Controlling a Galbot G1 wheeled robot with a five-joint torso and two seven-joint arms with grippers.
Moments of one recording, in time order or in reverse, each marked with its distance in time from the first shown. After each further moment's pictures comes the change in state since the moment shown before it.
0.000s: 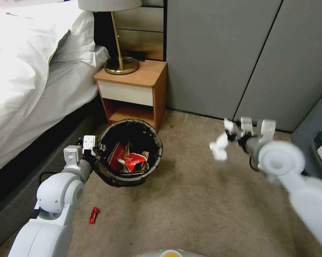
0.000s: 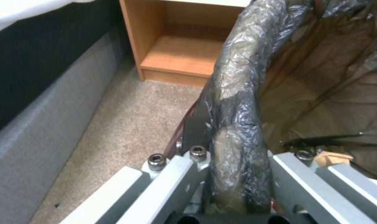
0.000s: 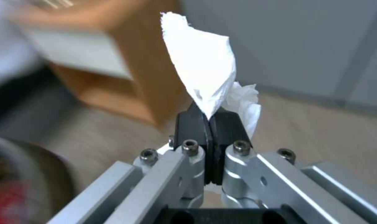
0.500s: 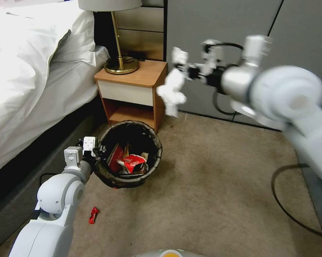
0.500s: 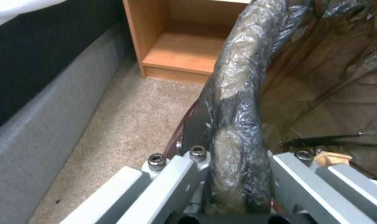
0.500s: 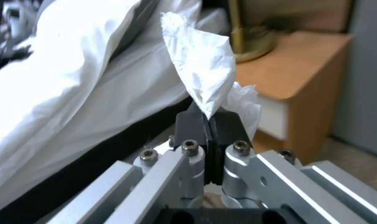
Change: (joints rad) left arm 0.003 -0.005 -0.006 0.005 0.003 0.000 -0.002; right arm 0.672 0.259 -0.504 -0.171 0.310 0.080 0.111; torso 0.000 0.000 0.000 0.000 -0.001
